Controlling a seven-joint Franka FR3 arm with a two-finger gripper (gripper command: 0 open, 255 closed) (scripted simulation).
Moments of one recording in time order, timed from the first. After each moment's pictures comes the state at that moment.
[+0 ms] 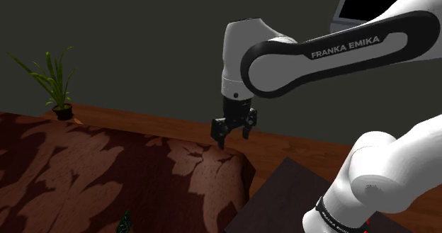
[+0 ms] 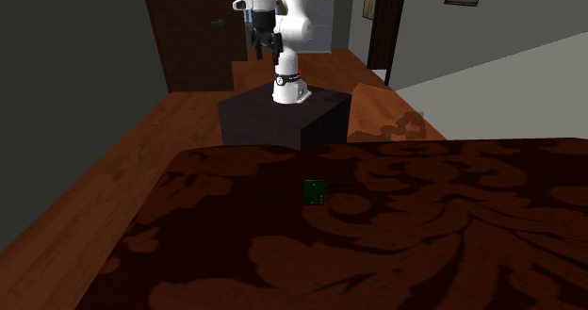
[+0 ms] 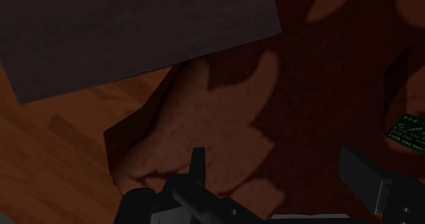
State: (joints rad) arm 0.06 -0.51 0.35 -2.53 0.19 1.95 0.54
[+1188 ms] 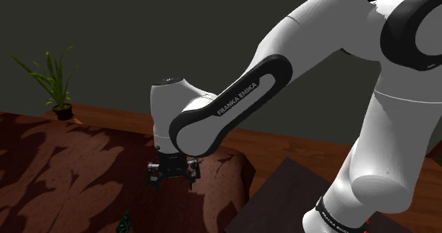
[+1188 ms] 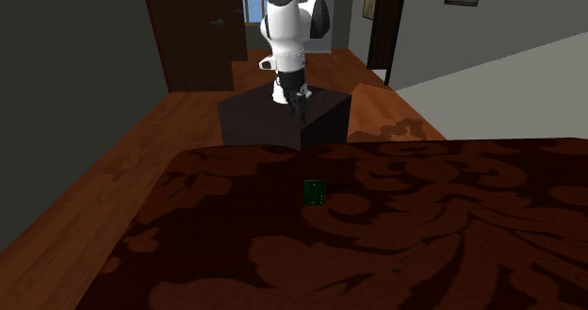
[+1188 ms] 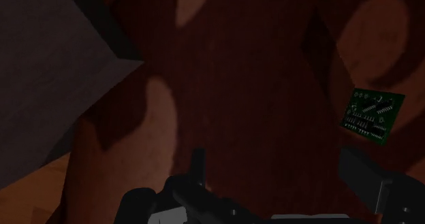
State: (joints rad) arm 0.08 0.19 0.58 -2.24 0.03 2.33 1.25
